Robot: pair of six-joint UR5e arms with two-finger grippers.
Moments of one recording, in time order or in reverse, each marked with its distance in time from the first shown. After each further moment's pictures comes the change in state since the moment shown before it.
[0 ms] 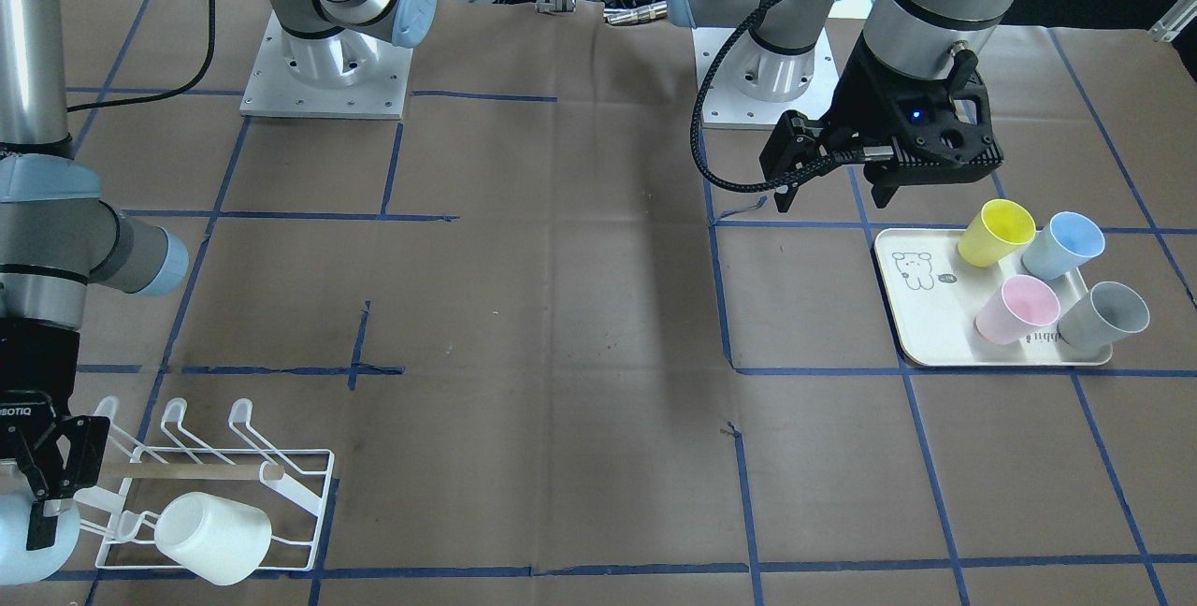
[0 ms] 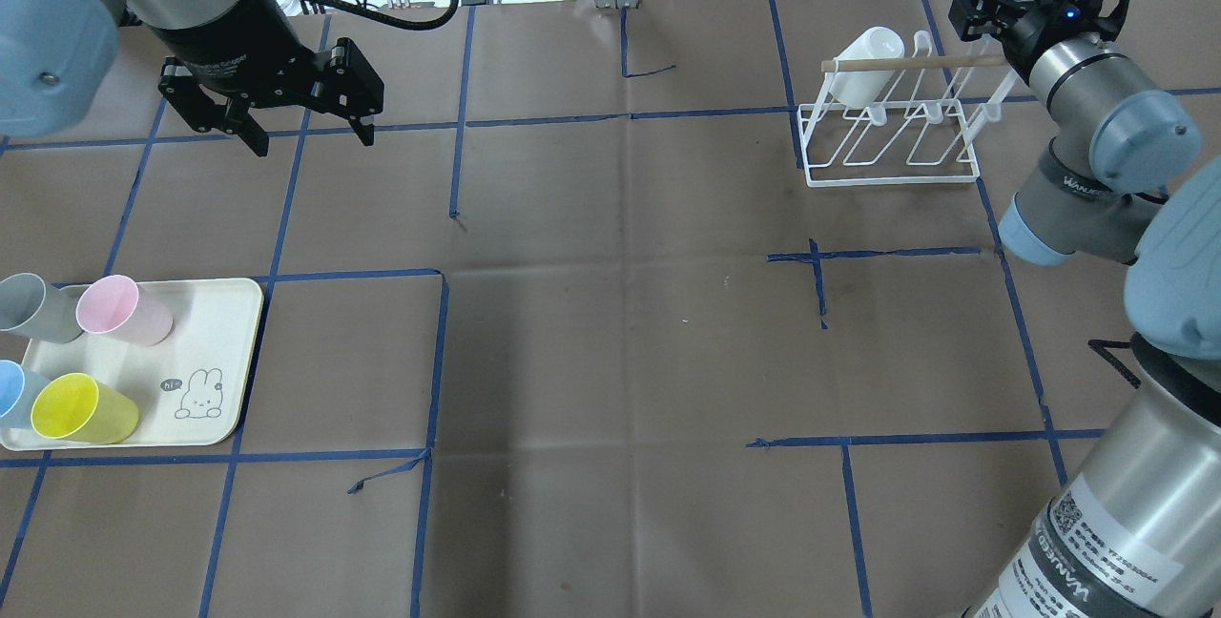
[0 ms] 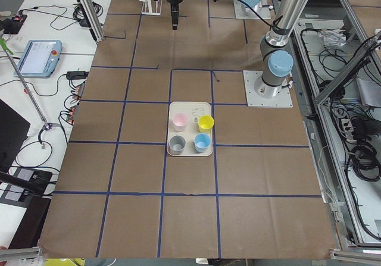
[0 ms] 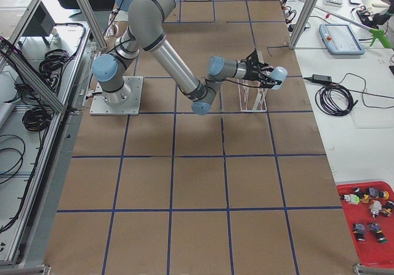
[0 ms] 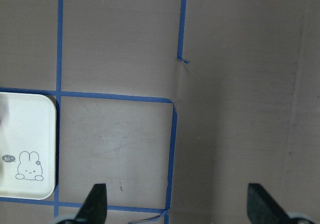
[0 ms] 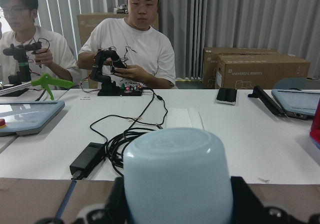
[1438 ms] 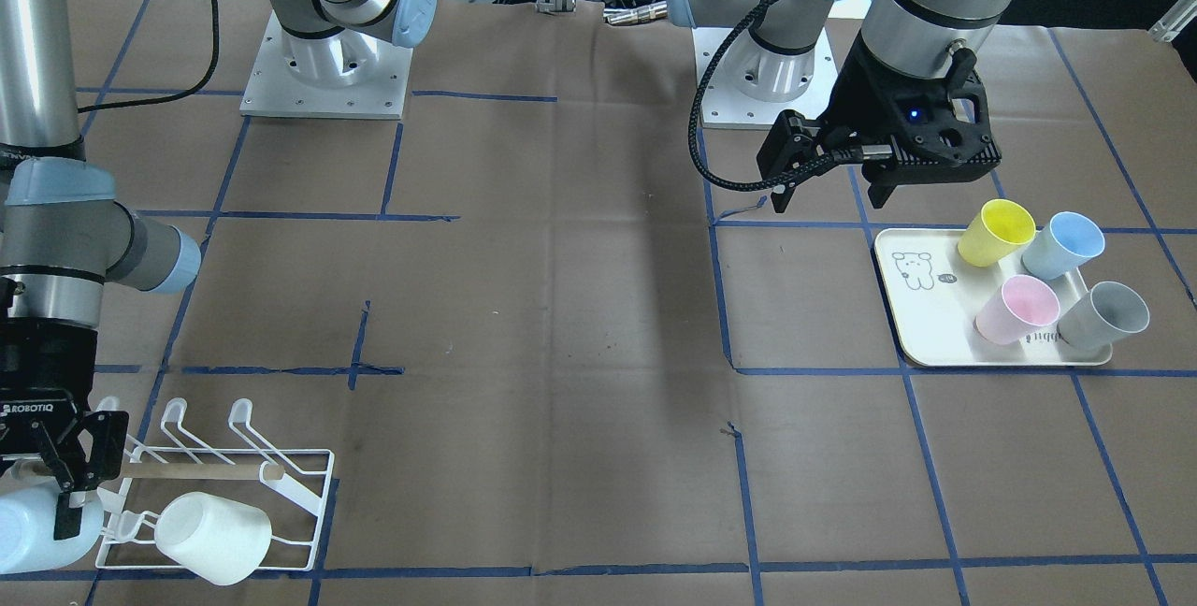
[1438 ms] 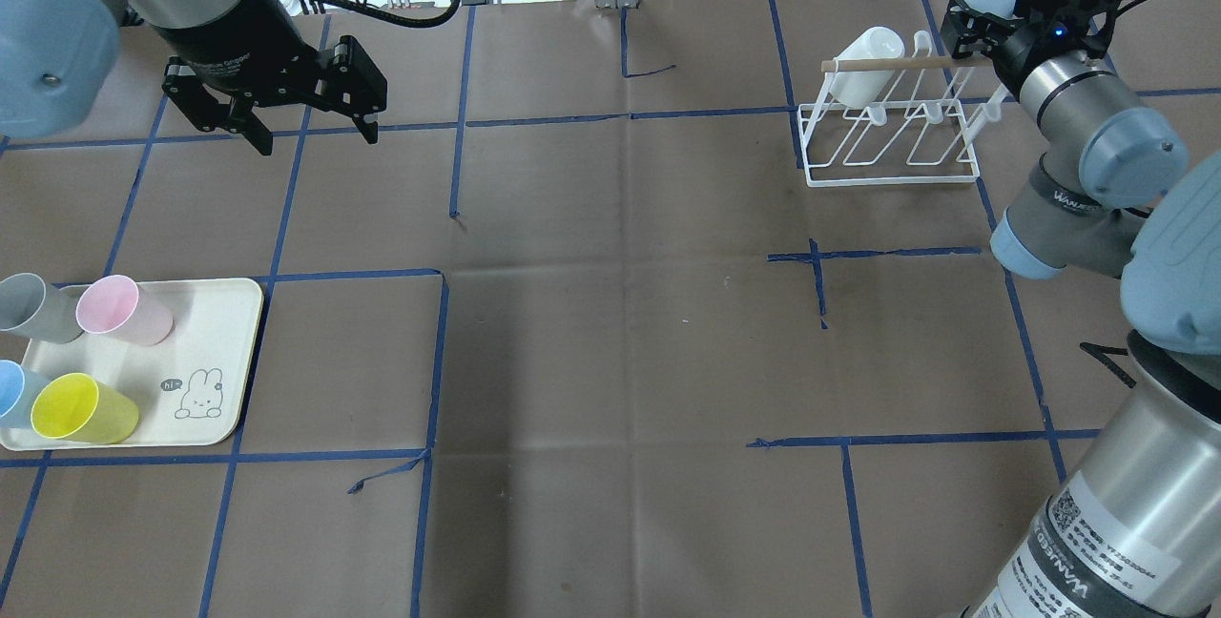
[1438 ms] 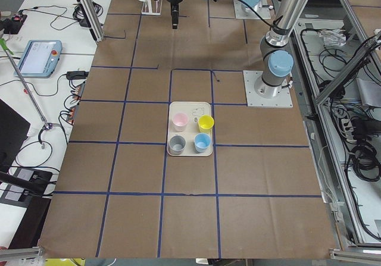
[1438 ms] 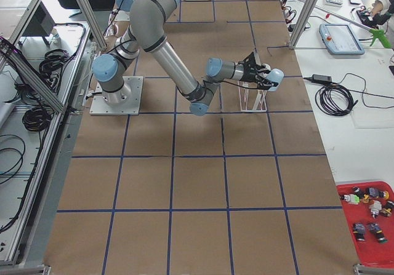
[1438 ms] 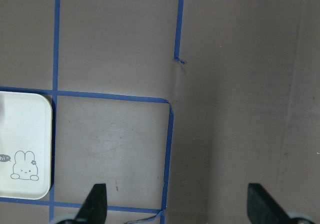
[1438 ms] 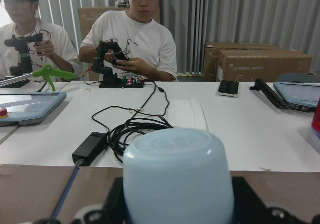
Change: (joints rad) left arm -0.001 0.001 0.000 0.006 -0.010 -0.004; right arm 0.000 0.008 0.030 -0.019 -0.001 -0.013
